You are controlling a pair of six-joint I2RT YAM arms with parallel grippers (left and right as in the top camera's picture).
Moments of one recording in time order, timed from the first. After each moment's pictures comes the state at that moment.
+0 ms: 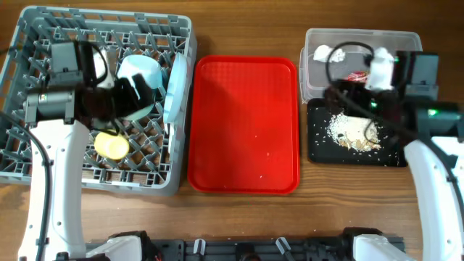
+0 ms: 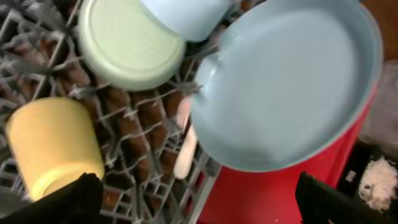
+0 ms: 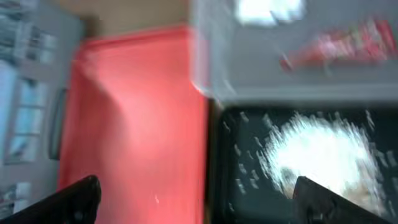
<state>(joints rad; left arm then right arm) 0.08 1.39 1.39 -1.16 0.20 -0.35 -0.02 1.27 1.24 -0.92 -0.27 0.13</state>
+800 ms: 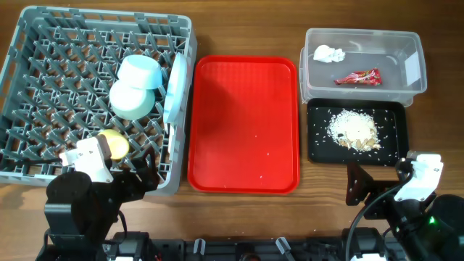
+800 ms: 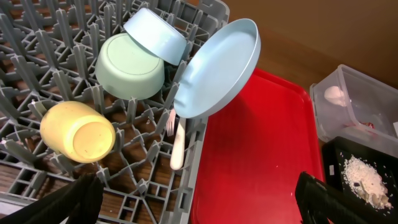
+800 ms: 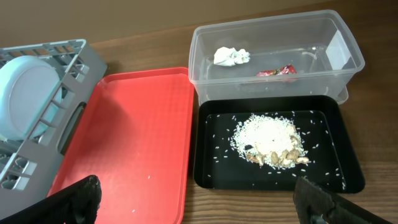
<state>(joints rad) -0.04 0.49 0.91 -1.02 0.08 -0.38 0.02 0.42 1.04 -1.15 -0.08 0.16</state>
